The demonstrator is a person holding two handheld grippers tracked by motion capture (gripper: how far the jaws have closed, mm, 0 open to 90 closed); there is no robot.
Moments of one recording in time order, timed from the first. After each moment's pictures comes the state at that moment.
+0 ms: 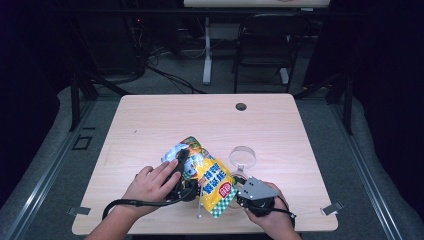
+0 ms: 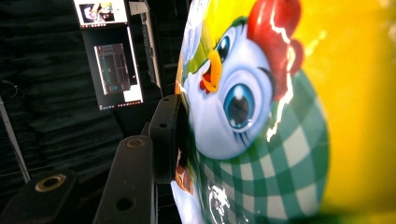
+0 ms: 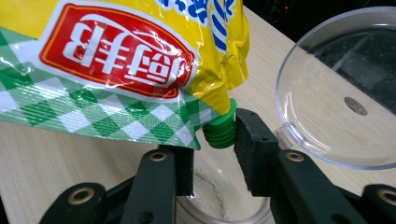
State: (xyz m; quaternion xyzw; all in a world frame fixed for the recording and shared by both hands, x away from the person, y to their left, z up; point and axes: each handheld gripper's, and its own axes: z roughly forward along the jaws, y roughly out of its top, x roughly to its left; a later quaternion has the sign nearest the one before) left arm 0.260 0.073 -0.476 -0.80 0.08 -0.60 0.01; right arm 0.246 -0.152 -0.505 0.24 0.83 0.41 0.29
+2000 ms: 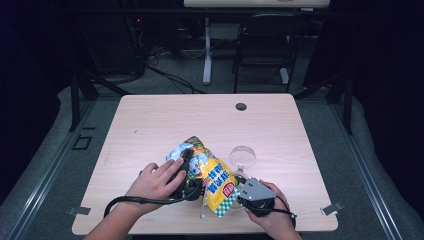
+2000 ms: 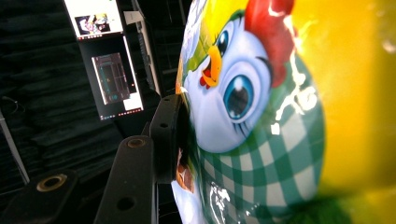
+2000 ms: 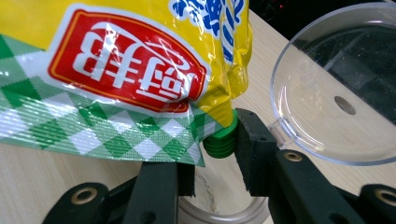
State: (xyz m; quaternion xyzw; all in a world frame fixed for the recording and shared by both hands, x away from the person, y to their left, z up) left arm 0.262 0.064 -0.471 -0.80 0.11 -0.59 0.02; right arm 0.246 -0.153 -0.507 0.23 0.83 0.39 0.31
